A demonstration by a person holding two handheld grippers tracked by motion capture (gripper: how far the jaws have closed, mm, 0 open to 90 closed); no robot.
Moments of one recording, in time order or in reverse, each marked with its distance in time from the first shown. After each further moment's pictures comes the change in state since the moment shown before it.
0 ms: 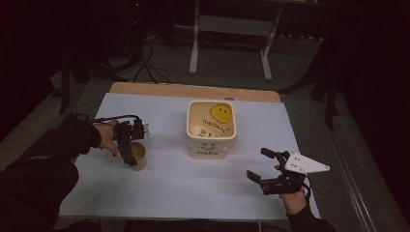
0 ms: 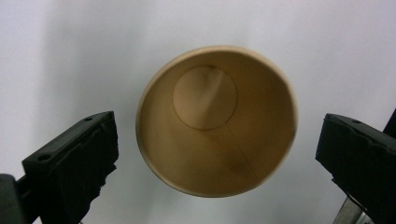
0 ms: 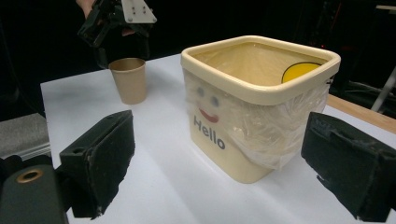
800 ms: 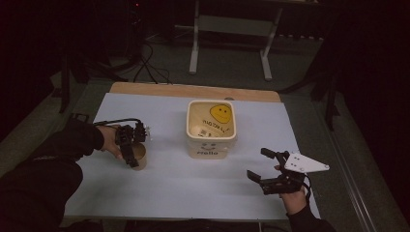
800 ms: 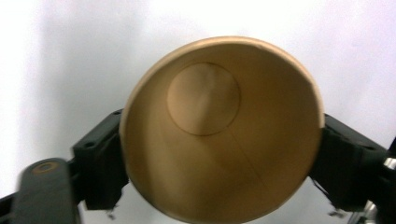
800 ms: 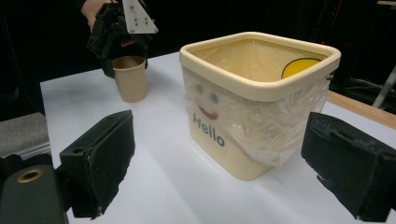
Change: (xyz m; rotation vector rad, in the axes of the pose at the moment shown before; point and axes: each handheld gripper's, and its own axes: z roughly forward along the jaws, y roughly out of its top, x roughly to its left) left arm 0.005 0.001 0.019 0.011 -0.032 0.008; right arm -0.002 -0.002 0.001 0.008 -0.001 0.010
